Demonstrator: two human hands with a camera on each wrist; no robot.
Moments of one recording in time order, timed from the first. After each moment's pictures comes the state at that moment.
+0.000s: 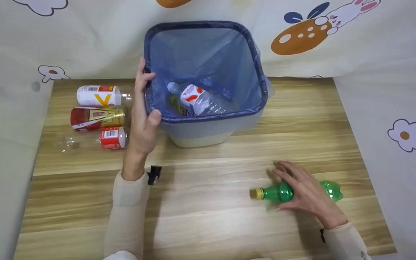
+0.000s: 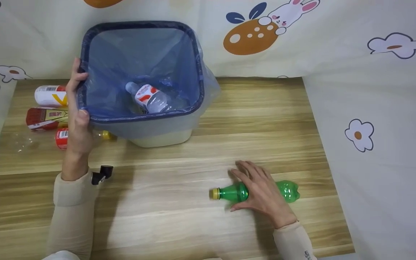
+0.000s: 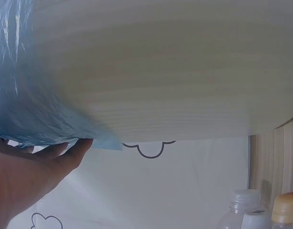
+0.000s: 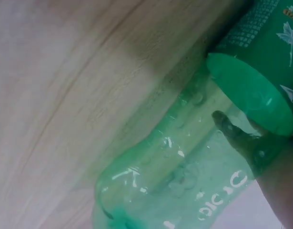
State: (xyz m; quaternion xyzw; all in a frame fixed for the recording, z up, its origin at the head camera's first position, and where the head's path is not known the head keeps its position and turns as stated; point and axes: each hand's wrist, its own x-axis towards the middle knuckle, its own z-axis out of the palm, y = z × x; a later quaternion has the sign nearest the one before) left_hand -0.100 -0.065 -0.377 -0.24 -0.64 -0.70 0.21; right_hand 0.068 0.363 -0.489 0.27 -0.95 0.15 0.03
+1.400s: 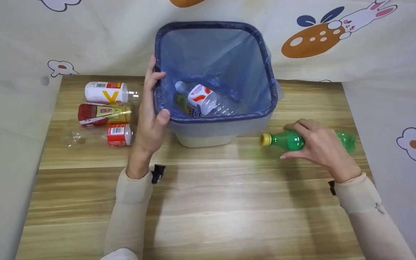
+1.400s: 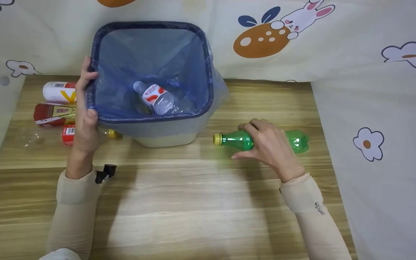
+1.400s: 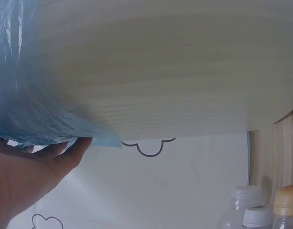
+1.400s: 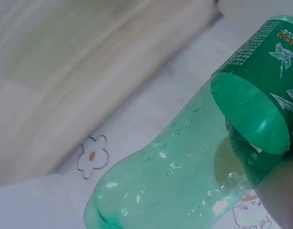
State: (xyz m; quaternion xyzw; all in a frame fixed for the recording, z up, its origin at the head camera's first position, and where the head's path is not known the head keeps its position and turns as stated) left_hand -0.100 -0.068 -0.376 -0.24 -0.66 -0.68 0.21; right_hand -0.046 0.354 -0.396 0.27 -0.96 0.10 0.08
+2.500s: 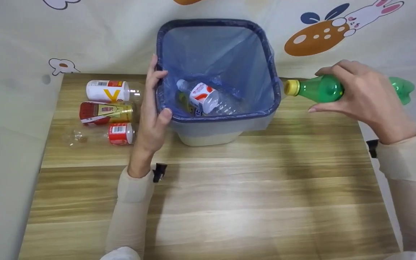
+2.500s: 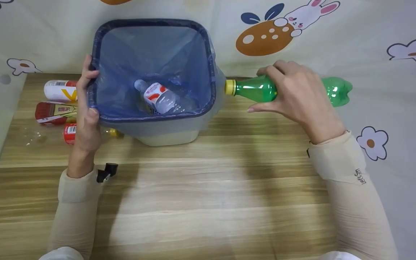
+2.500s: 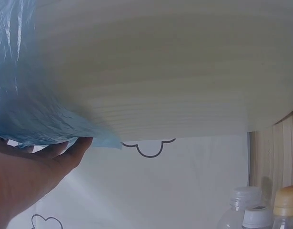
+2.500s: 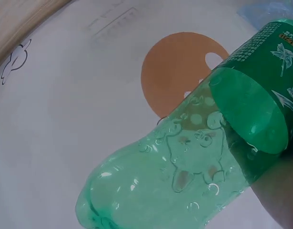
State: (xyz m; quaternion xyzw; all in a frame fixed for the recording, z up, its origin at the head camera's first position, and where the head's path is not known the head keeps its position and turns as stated) left_hand -0.100 -0.069 -0.376 -0.24 -0.66 -0.68 0.20; right_hand -0.099 0.353 -0.268 0.25 -0.96 0.05 0.13
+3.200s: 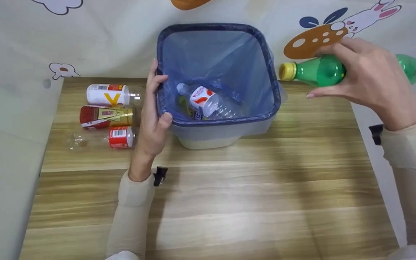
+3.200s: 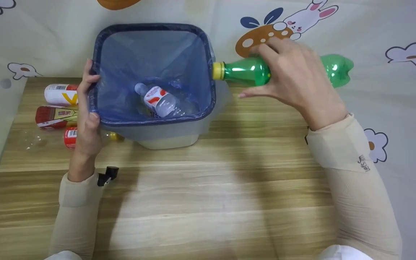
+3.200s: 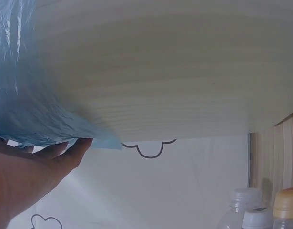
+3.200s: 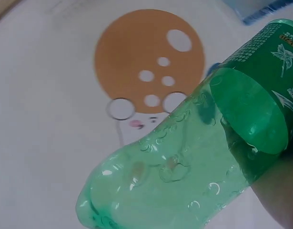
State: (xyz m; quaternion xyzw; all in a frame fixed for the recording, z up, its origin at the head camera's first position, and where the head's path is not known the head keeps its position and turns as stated) left_hand -0.100 -0.069 -0.378 -0.25 -0.66 -0.68 0.20; right_hand -0.113 0.328 -0.227 0.27 -0.95 0.04 0.15
